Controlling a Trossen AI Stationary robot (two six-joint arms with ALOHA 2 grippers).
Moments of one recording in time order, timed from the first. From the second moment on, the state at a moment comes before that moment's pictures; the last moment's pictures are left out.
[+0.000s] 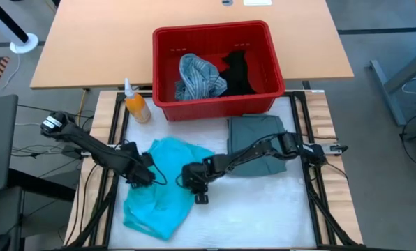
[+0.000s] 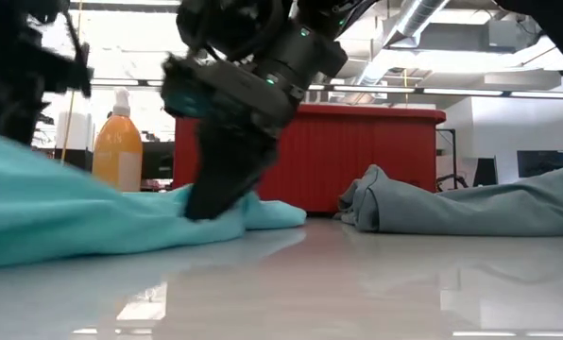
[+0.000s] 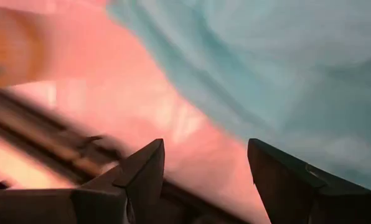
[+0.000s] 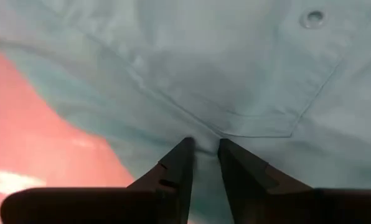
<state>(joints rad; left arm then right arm) -0.45 1.25 0.82 -1.33 -0.29 -0.82 0.14 2.28 1.73 -0.54 -0.14 0.04</state>
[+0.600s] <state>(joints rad) -0.40 1.04 1.01 -1.09 -0.38 -0.75 -0.02 1.95 1.73 -0.74 -0.28 0.01</state>
